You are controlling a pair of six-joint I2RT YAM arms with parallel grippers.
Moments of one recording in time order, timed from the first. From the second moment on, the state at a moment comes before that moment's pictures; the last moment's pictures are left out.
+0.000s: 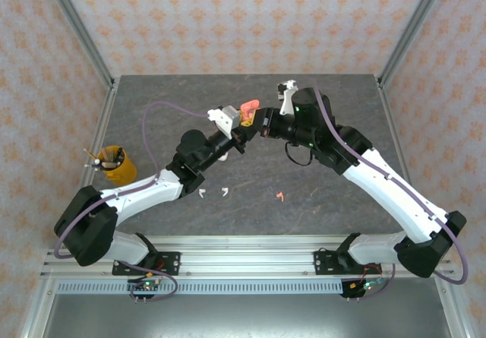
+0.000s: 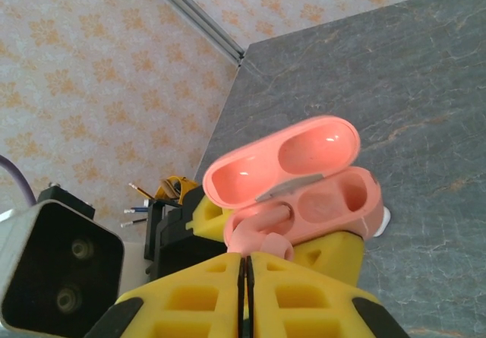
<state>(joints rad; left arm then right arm) -0.67 1.39 0.80 0.78 0.11 -0.08 0.73 1.27 1.42 -0.55 -0.11 0.71</state>
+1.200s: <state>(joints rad) -0.67 1.39 0.76 0.82 0.11 -0.10 0.69 1.31 1.43 -0.53 -0.10 0.71</state>
